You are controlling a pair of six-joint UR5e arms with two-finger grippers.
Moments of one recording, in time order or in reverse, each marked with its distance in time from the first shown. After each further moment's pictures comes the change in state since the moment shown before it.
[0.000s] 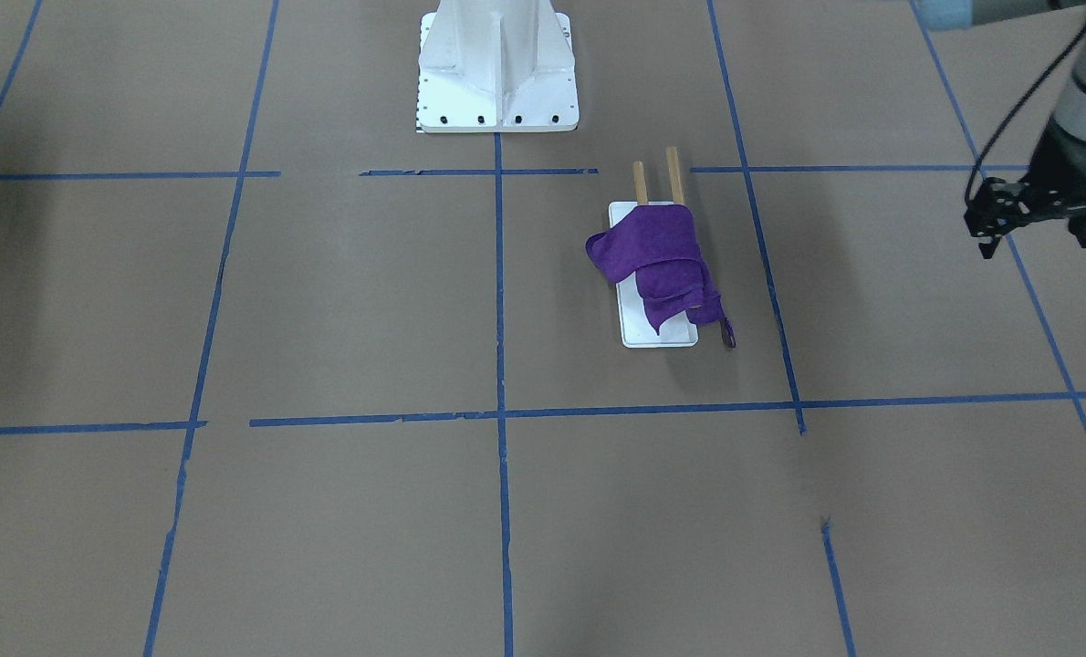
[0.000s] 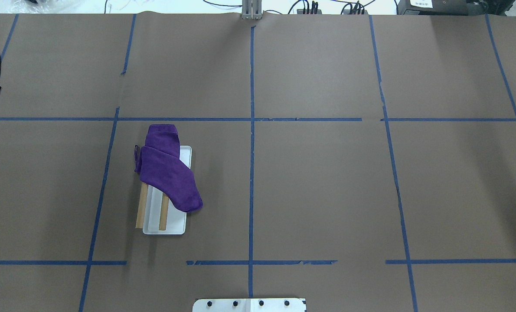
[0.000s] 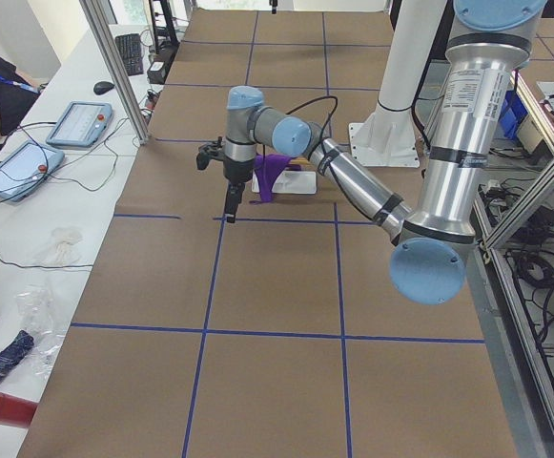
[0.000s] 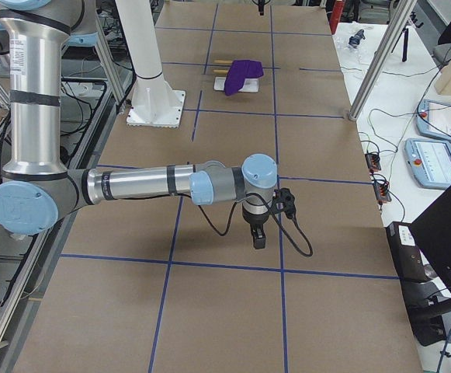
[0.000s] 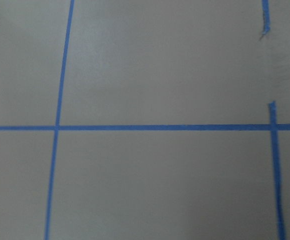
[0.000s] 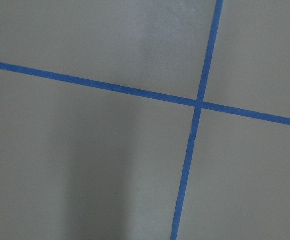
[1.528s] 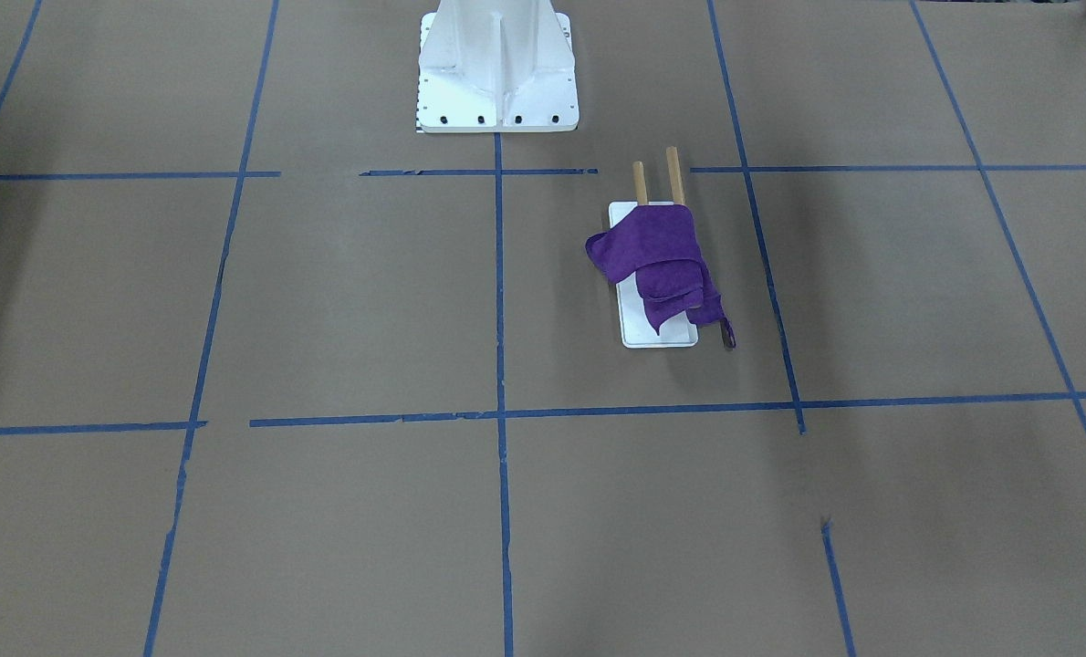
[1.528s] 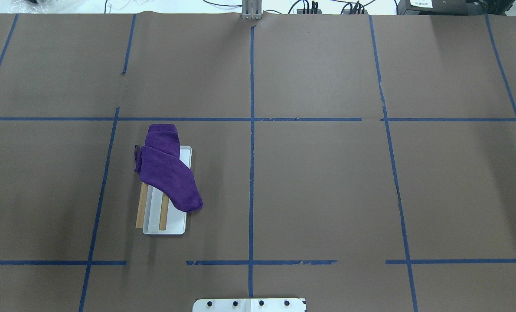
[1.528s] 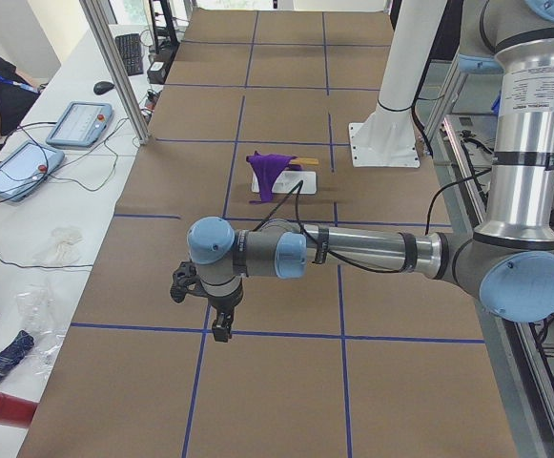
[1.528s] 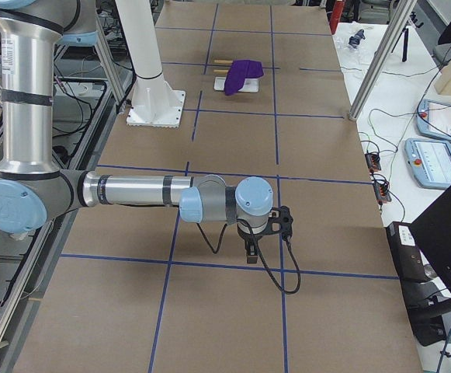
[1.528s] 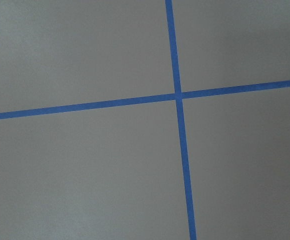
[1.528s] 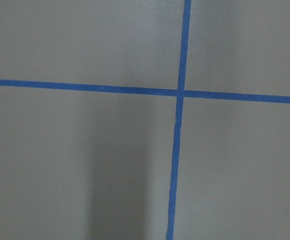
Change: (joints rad) left arm -0.355 0.146 0.370 -0.180 -0.299 0.464; right arm 0.074 -0.010 -0.042 -0.004 0.067 0.006
